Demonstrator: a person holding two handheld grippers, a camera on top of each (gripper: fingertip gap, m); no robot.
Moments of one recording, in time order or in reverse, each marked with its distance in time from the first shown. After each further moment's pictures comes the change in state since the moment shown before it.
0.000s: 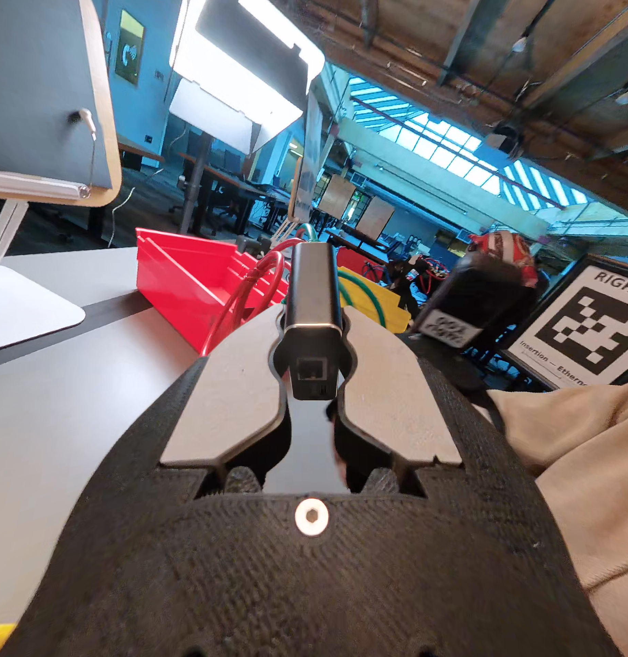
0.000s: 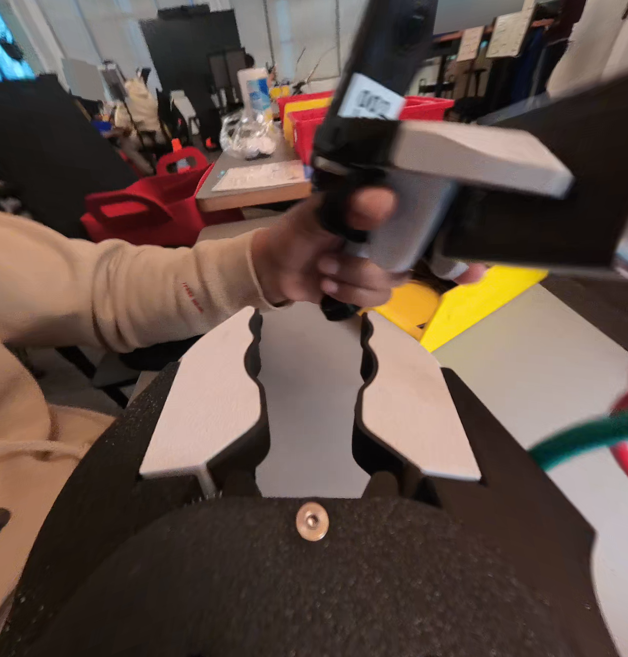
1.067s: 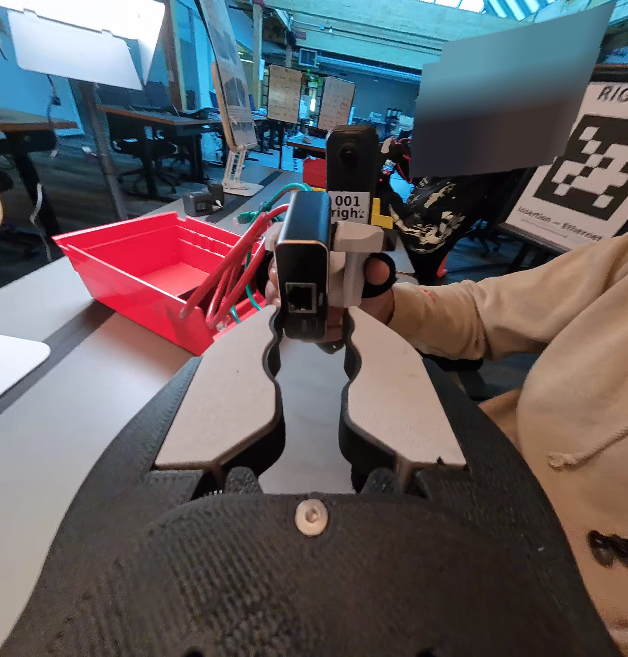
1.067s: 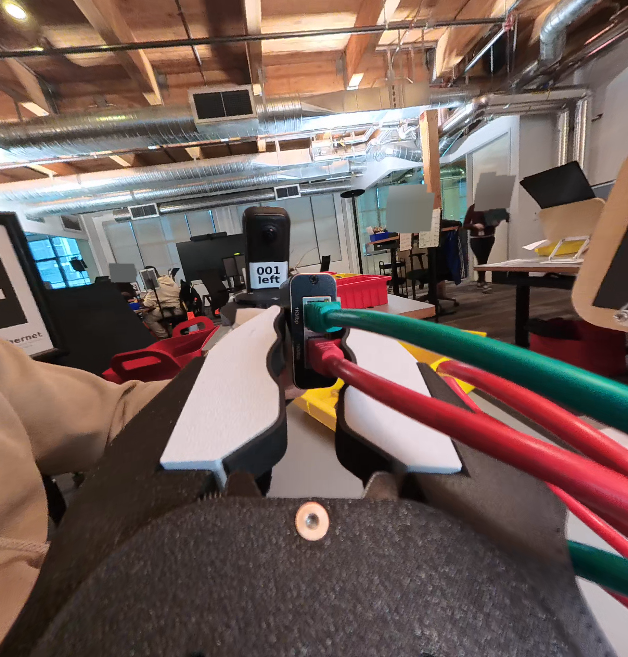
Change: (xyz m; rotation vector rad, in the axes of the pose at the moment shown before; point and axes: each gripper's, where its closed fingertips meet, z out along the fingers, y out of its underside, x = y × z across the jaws) left arm 0.055 0.031 0.013 -0.261 0.124 0.303; right arm 0.041 -0.077 -0.088 0.505 0.042 0.054
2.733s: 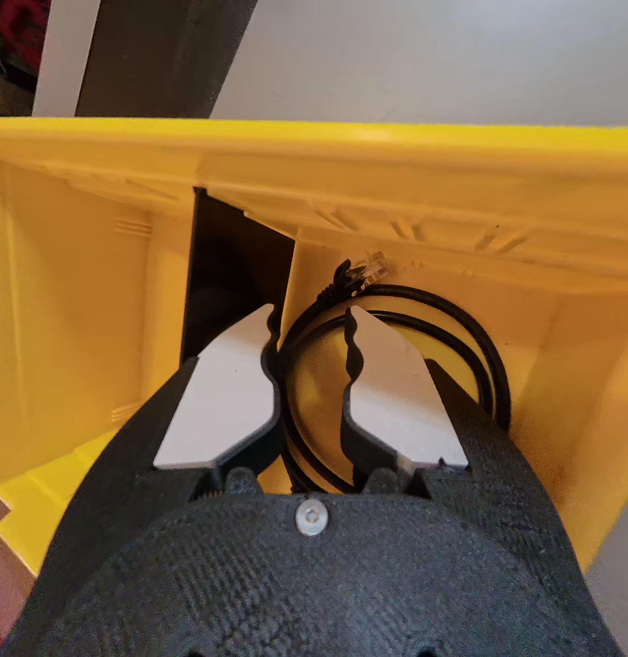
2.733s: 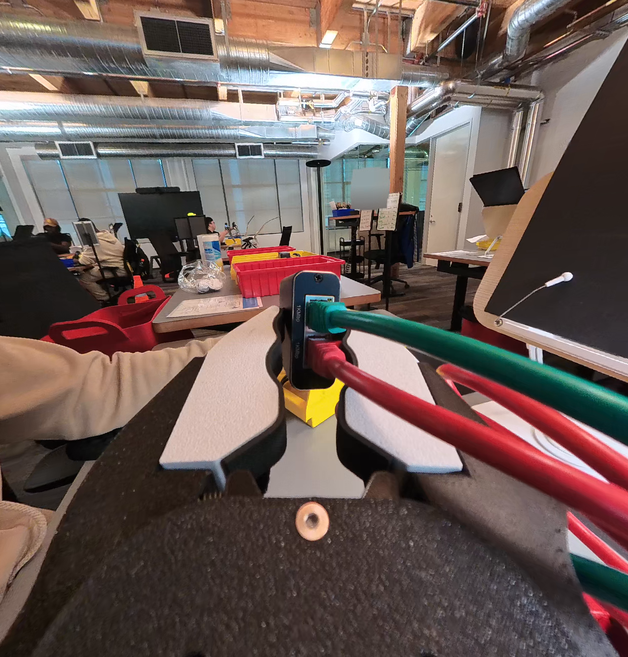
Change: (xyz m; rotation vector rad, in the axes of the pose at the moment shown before) left arm -0.216 0.188 -0.193 -1.096 -0.827 0.135; right arm 0.033 -0.038 -0.038 -0.102 0.098 -0.130
